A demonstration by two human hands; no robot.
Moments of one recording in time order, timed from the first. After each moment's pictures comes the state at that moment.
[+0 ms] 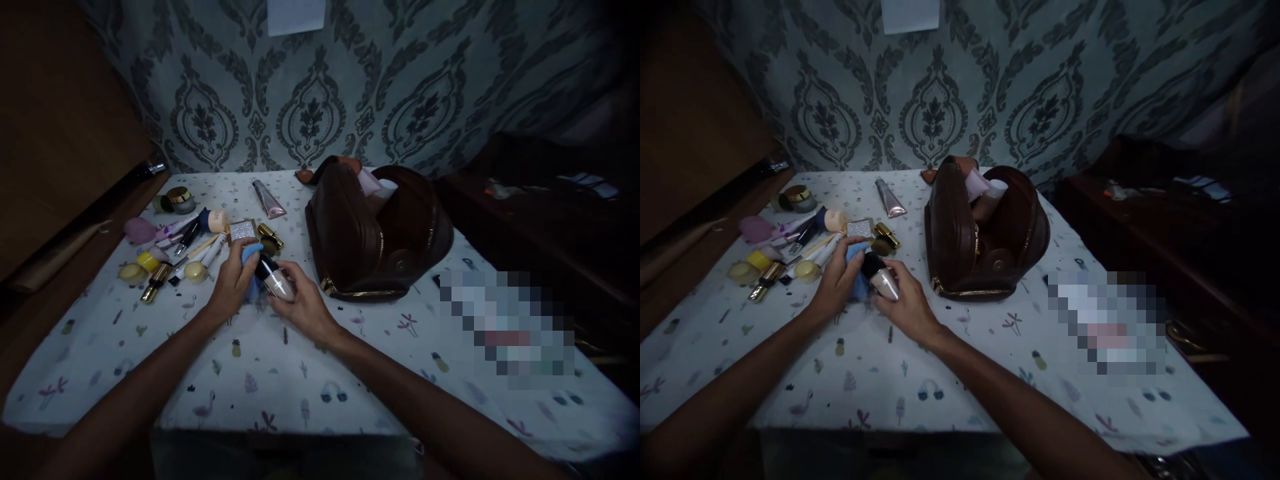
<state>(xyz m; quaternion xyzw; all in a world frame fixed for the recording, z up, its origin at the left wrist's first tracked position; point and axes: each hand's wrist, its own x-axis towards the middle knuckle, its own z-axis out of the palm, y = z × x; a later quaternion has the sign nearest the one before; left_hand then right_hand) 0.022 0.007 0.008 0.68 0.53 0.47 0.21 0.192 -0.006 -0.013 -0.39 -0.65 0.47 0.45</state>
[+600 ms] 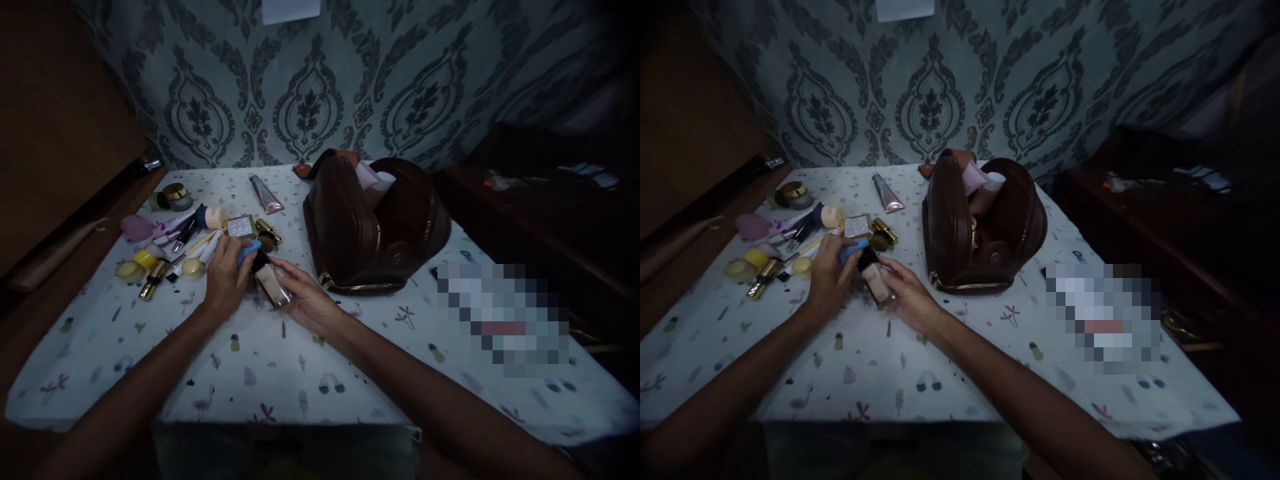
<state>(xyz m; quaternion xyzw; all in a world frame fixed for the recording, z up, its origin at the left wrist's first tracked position) 0.023 0.002 0.011 0.71 0.54 0.46 0.03 0.191 -0.005 -0.005 -0.27 -0.29 0.82 0.41</state>
